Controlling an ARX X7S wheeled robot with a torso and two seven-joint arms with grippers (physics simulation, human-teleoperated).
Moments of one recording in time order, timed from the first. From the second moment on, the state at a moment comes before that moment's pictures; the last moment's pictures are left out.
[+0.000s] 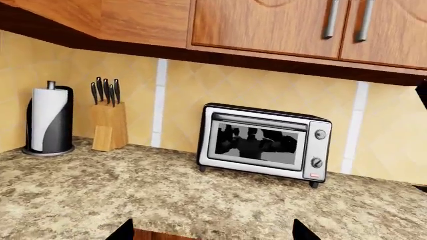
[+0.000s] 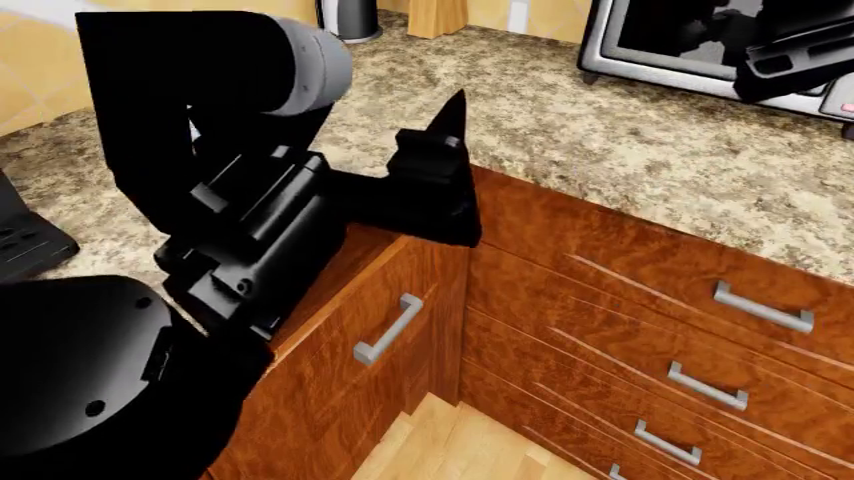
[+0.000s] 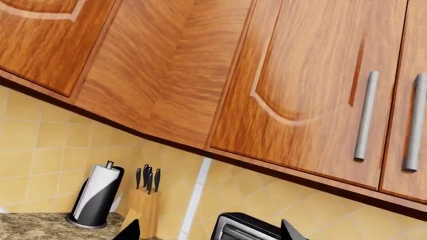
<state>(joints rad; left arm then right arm) -1.08 -0.39 0.33 0.69 -1.64 -0.87 -1.06 1.91 1.29 -1.30 -0.65 1.36 0.33 0.80</state>
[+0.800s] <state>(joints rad) -0.72 -0.26 0.65 0.47 -1.09 -0.67 -0.62 1.91 1.31 -1.27 -0.66 1.38 0.36 0.80</state>
